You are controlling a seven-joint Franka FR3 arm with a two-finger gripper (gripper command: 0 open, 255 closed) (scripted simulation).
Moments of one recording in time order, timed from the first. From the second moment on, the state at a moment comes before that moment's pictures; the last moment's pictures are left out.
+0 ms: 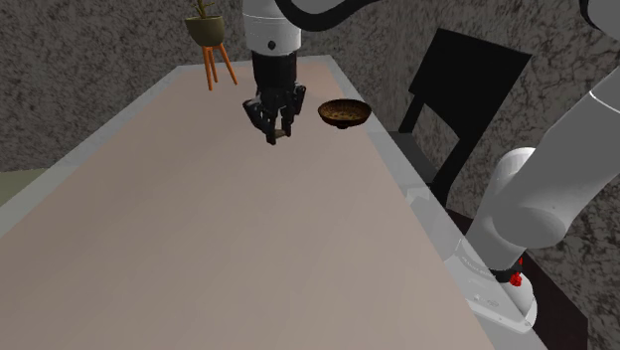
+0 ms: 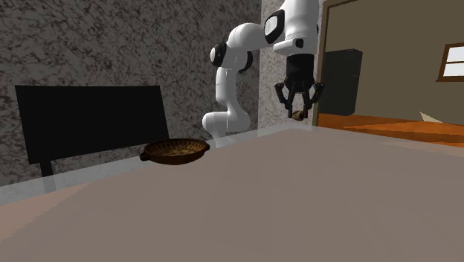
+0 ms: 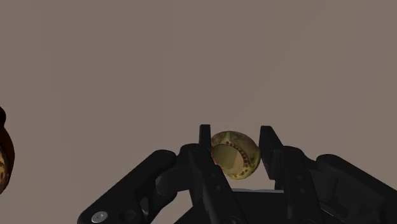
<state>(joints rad) 0.14 -0.27 0.36 -1.94 0.05 1.78 0.50</state>
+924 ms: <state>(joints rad) 0.03 -0.35 0.12 -2.04 0.03 1.79 0.15</state>
